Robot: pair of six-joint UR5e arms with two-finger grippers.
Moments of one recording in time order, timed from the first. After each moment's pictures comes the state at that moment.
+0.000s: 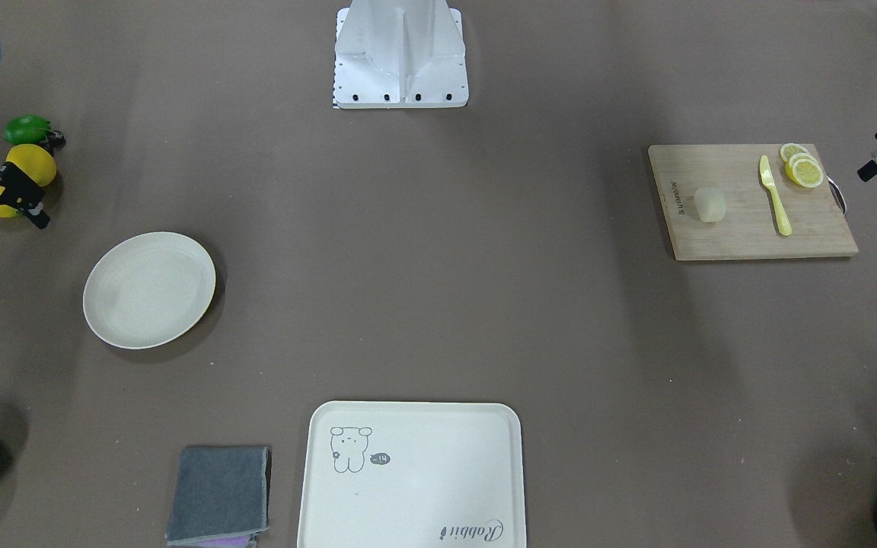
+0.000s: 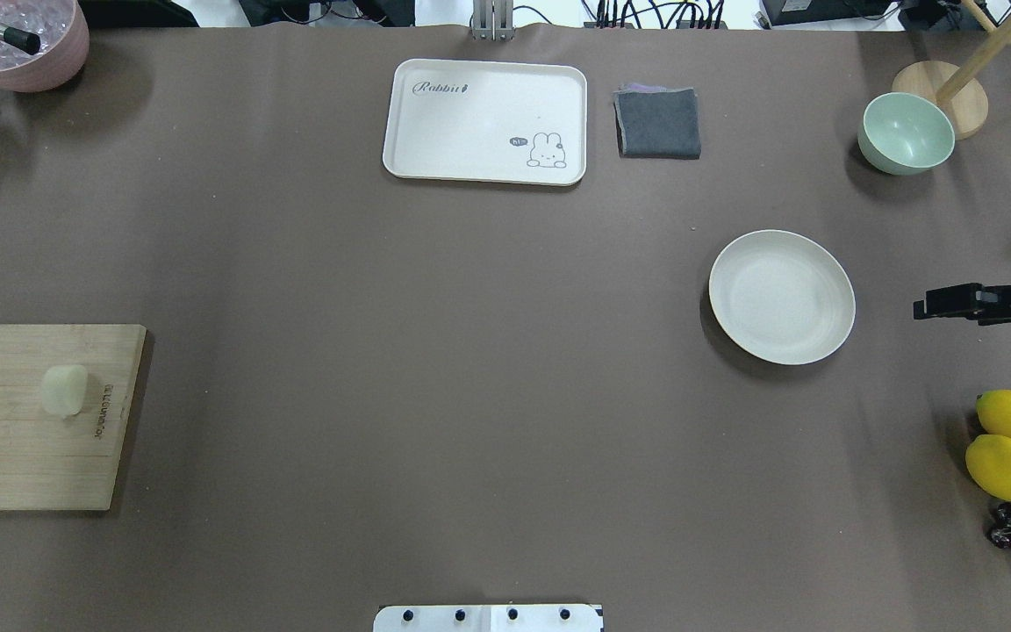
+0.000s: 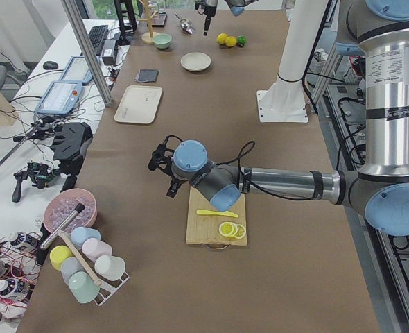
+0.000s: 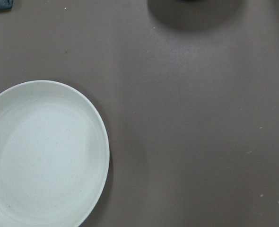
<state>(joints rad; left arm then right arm) -1.42 -1.44 -1.70 -2.36 -2.58 -0.38 0.93 -1.78 1.85 -0.81 2.07 1.03</state>
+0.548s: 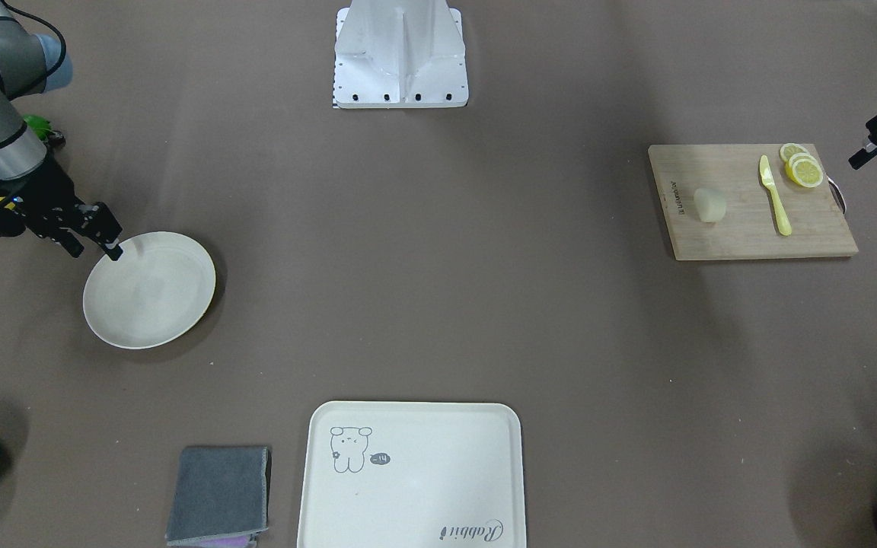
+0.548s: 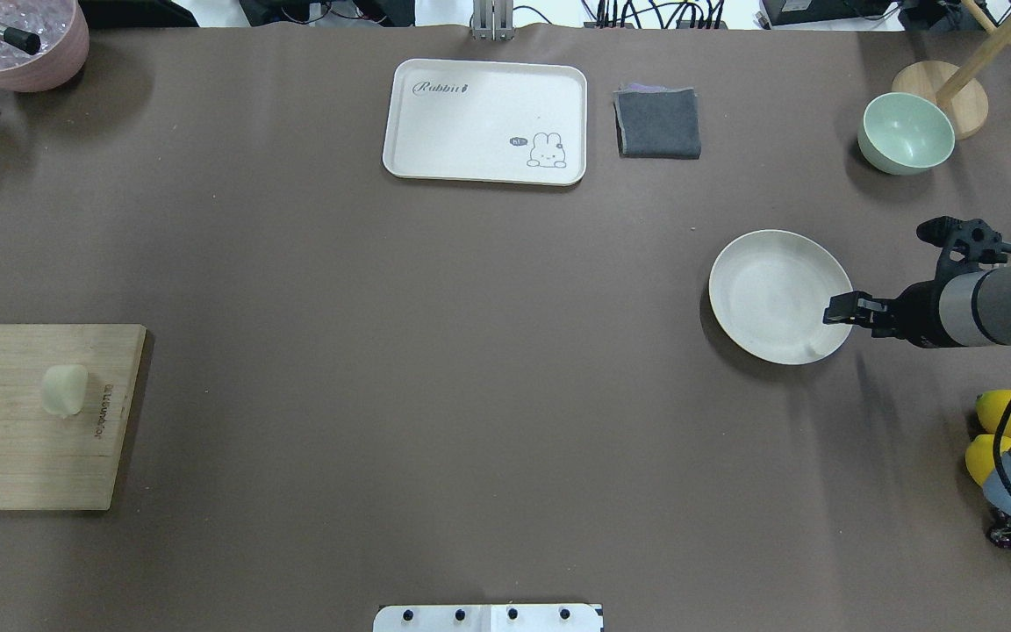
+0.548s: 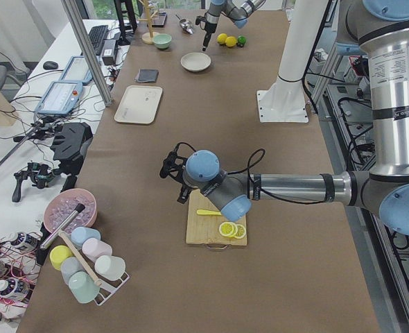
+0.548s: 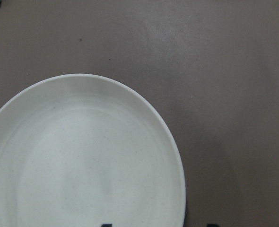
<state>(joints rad) -1.41 -1.39 -1.70 -2.42 -2.58 -0.39 0.75 -1.64 1.75 -0.79 1.88 1.35</state>
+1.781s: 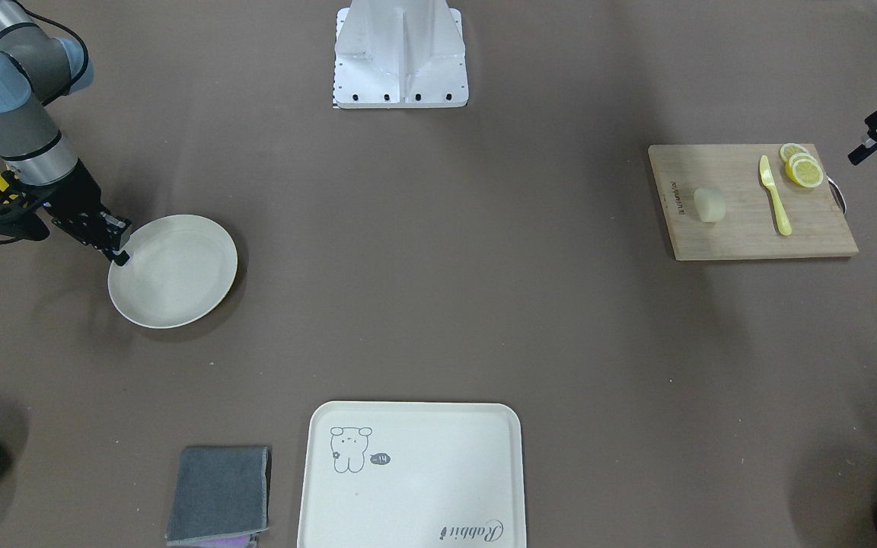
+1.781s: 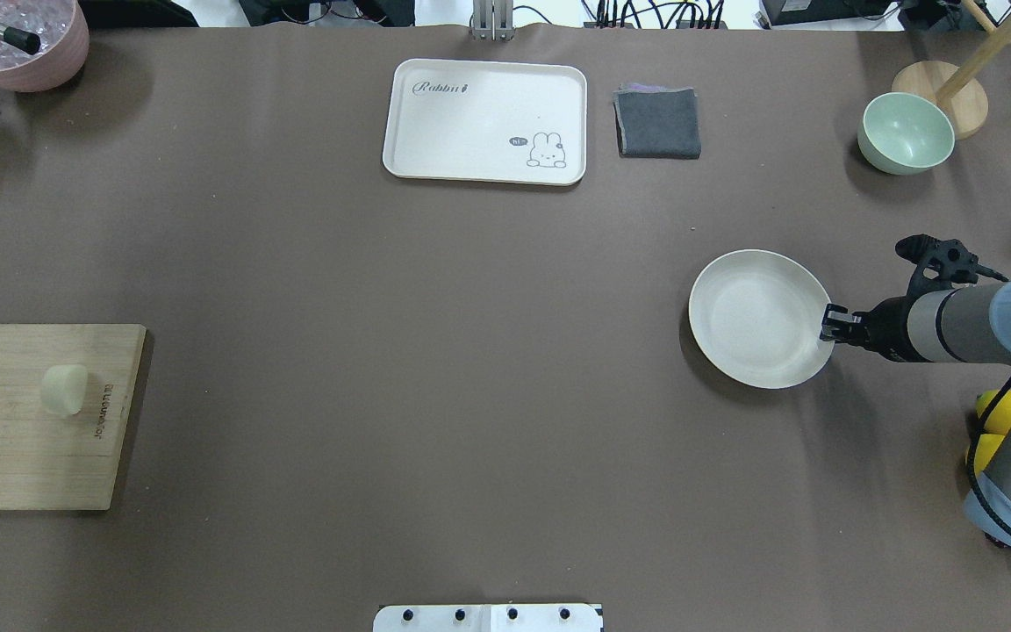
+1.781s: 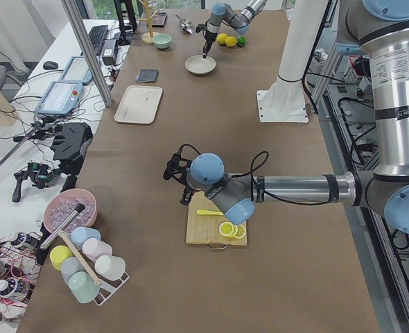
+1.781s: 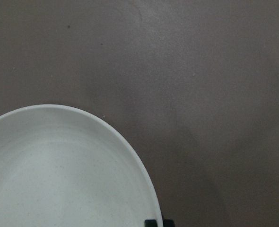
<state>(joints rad) -1.41 -1.37 -1.70 -2.45 -2.58 -0.39 0.70 -1.65 1.75 -0.79 1.82 1.45</state>
